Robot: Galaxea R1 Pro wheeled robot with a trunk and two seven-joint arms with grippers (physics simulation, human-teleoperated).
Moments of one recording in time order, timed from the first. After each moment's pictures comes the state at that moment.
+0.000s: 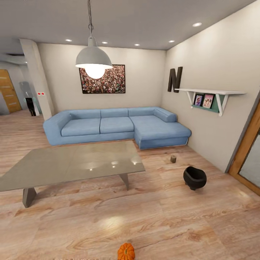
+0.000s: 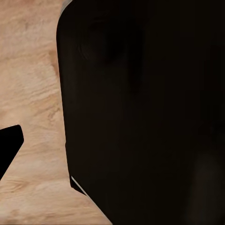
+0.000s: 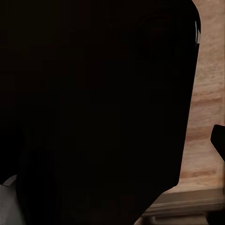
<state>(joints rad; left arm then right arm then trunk) -0.01 0.00 0.00 0.00 0.00 0.00 0.00 0.00 0.04 0.00 0.00 0.00 -0.01 -0.01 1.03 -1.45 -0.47</state>
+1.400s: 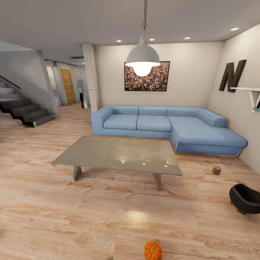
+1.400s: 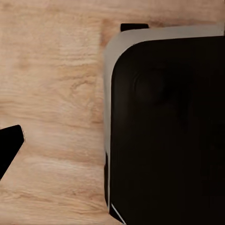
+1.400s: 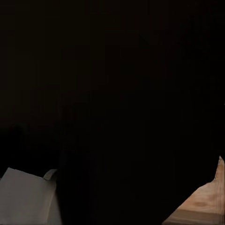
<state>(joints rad) -0.01 0.06 0.01 -0.09 0.00 0.00 0.01 0.00 0.11 -0.01 0.00 0.00 -0.01 -0.05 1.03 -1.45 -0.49</state>
